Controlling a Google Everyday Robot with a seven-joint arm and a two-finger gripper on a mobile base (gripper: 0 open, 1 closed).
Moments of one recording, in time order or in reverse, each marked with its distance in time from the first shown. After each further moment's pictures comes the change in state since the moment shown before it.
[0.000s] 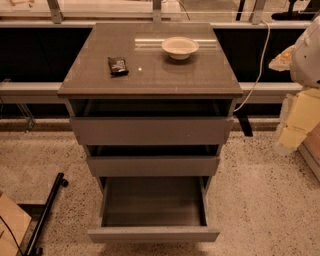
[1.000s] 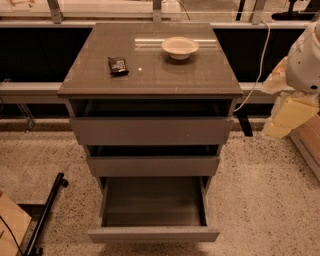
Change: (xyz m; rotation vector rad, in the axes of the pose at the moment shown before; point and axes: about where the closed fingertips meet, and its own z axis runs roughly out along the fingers) arm -0.001 0.001 0.009 0.001 0.006 -0.003
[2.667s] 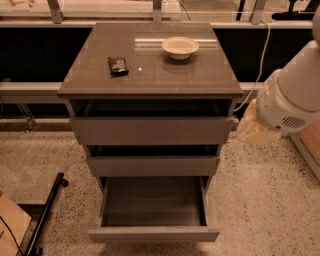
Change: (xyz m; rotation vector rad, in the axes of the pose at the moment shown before) arm -0.009 0.019 0.071 0.000 -0.048 -0.093
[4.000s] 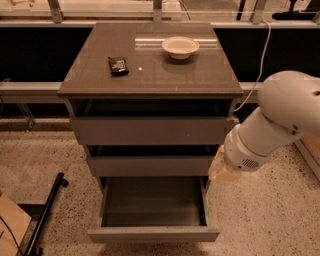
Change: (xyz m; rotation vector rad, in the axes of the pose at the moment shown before) arm -0.005 0.054 0.131 -0.236 -0.106 0.057
